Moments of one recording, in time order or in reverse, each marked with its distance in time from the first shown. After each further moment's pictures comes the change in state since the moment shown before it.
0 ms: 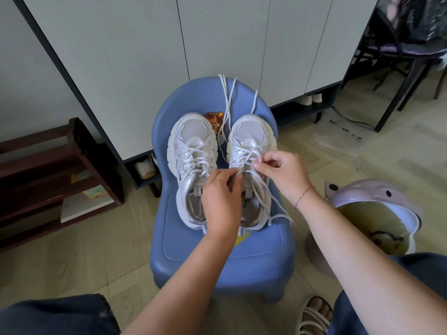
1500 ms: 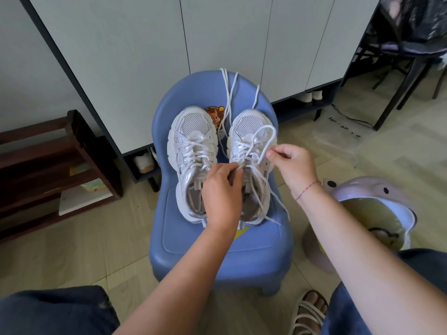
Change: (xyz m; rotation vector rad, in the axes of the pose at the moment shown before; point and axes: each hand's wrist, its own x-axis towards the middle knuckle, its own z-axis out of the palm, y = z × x) left_hand 0.000 -0.003 0.002 0.003 0.001 -0.006; right_hand 0.000 -0.003 -0.005 0.122 0.136 0.134
